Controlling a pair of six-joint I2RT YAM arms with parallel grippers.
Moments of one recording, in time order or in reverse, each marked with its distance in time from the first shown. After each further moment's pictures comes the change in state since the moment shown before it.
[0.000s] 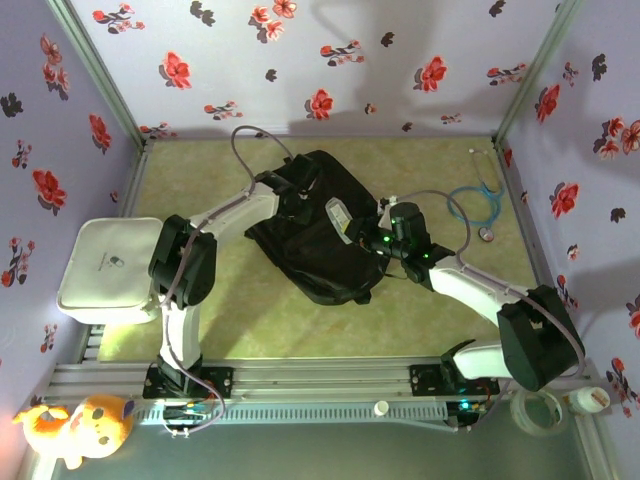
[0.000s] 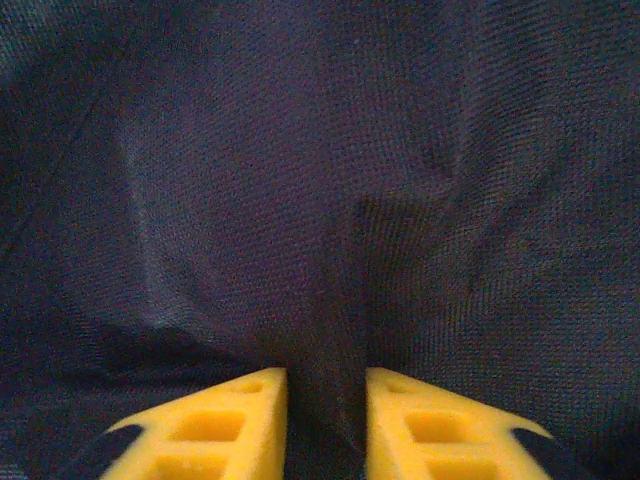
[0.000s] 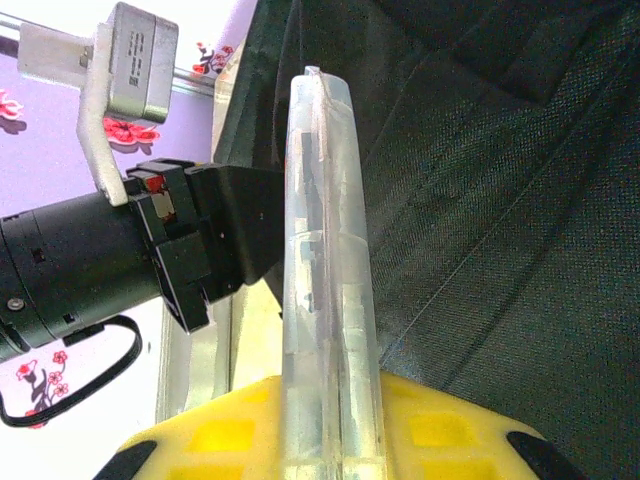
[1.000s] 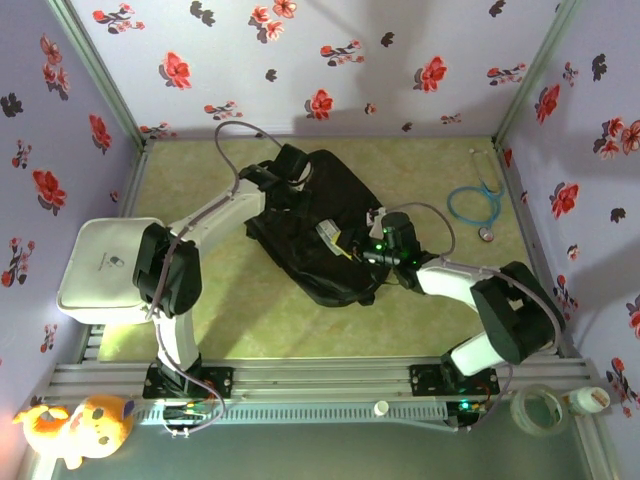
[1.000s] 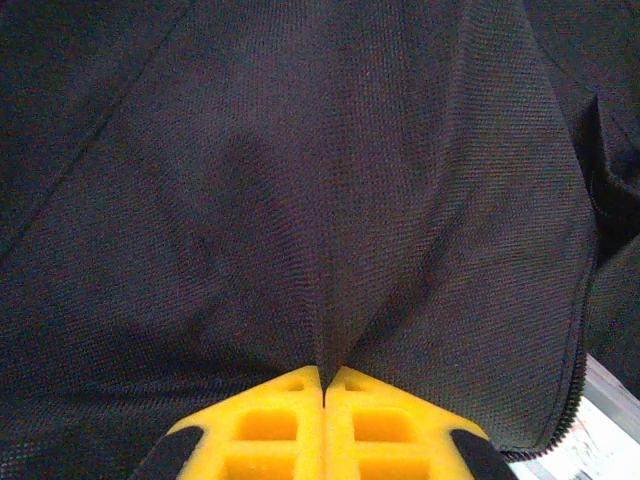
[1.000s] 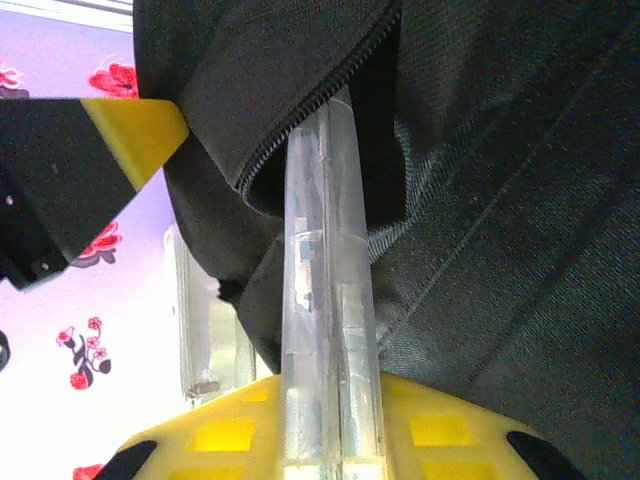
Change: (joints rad) left arm 0.026 -0.107 -0.012 -0.007 0.166 -0.040; right arm 0.026 0.174 -0.070 0.262 -0.114 0.128
